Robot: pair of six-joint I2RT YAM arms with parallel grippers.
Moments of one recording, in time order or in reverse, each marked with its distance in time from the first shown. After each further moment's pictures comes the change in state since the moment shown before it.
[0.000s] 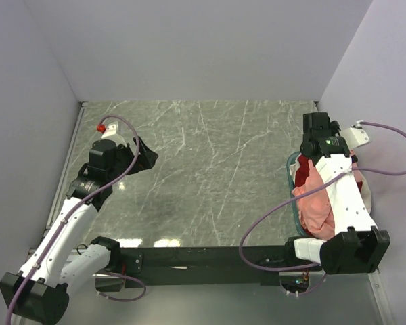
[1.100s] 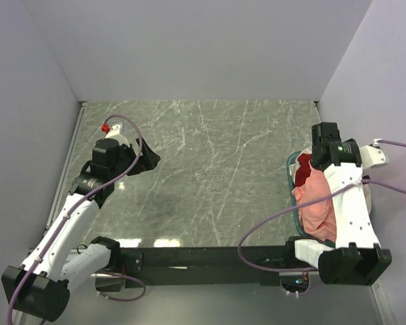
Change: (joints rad) left arm 0.000 0.039 0.000 -0.009 0.040 -0.001; right arm -0.084 -0.068 0.019 -0.388 0.064 0.228
